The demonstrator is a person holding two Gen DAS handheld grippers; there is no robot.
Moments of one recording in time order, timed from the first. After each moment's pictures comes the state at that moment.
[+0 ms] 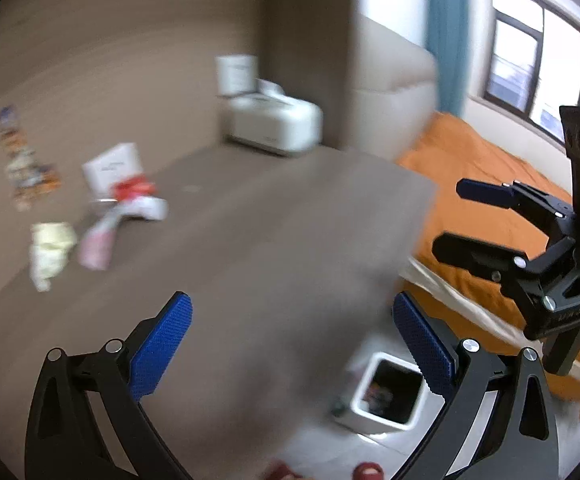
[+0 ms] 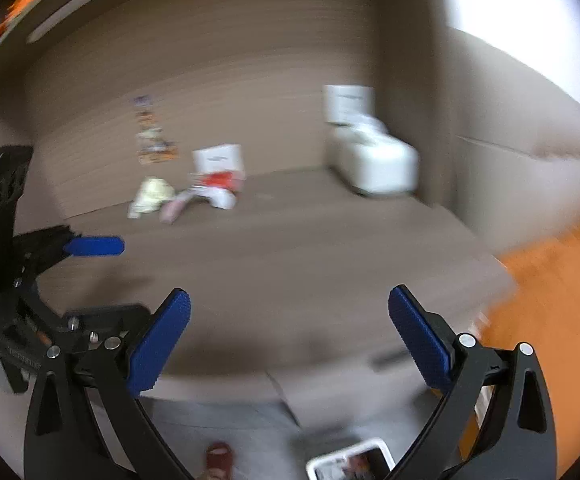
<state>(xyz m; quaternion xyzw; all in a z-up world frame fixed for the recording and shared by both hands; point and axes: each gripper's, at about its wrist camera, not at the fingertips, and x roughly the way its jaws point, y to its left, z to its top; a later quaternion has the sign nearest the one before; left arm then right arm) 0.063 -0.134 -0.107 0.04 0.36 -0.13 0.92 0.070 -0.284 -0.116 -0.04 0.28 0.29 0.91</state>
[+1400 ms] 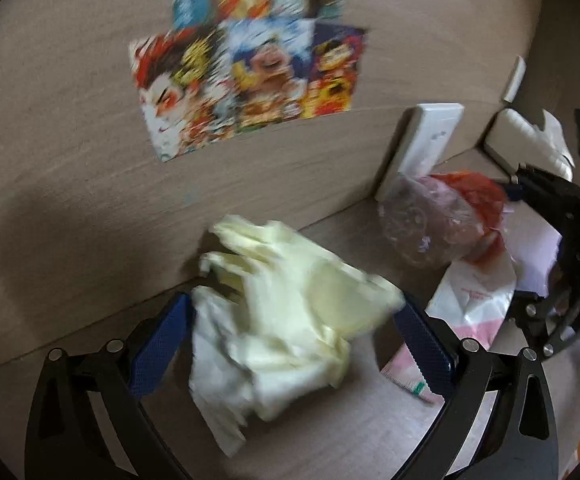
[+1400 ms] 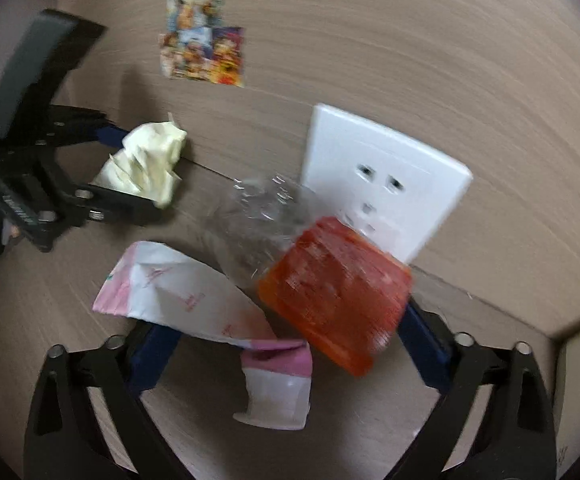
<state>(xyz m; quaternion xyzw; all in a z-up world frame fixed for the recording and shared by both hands) 0.275 0.149 -0.194 -0.05 0.44 0.00 0.90 0.305 0.003 -0.205 -0.26 0.32 0.48 0.77</state>
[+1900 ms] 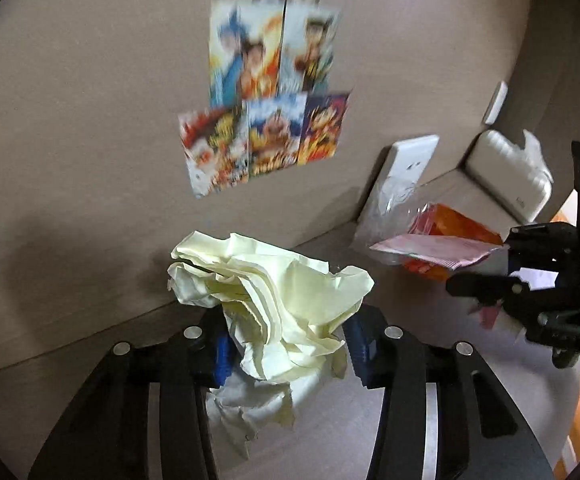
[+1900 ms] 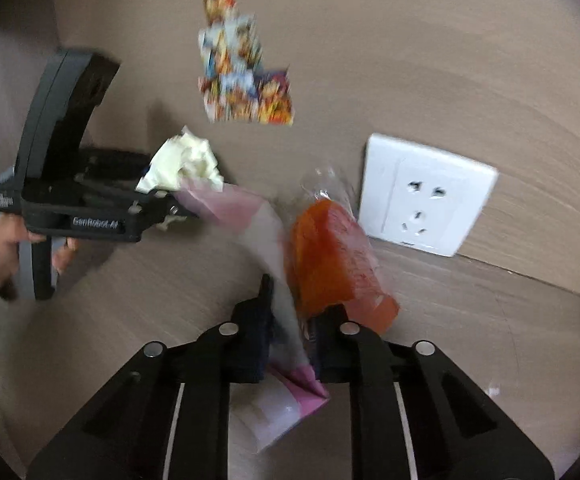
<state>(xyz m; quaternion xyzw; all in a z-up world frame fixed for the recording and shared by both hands) 0.248 0.147 -0.158 -0.06 0.40 -0.01 0.92 0.258 -0.011 -0.176 -0.15 0.34 0.48 0.79</state>
